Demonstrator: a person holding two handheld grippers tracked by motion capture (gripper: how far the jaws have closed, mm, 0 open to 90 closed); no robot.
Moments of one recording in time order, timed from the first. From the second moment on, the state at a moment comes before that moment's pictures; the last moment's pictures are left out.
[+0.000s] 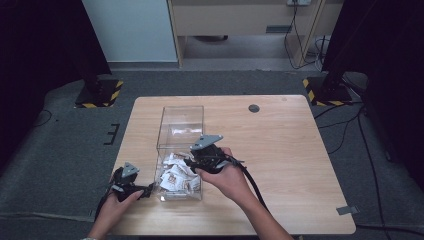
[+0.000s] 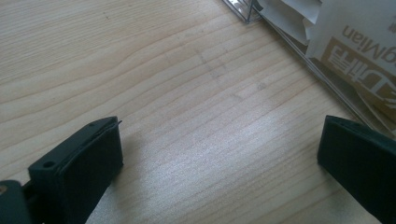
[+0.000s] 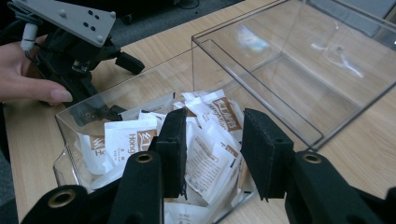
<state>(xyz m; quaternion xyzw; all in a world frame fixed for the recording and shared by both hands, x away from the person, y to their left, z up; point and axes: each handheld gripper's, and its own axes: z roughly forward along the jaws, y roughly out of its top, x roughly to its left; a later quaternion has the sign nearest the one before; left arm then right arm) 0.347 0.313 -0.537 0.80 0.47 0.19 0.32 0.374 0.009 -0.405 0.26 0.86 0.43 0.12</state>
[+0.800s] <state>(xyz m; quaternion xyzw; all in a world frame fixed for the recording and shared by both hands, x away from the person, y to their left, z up) 0.348 0.313 -0.537 0.80 0.47 0.19 0.32 0.372 0.043 -0.439 0.24 0.88 0.40 0.11</state>
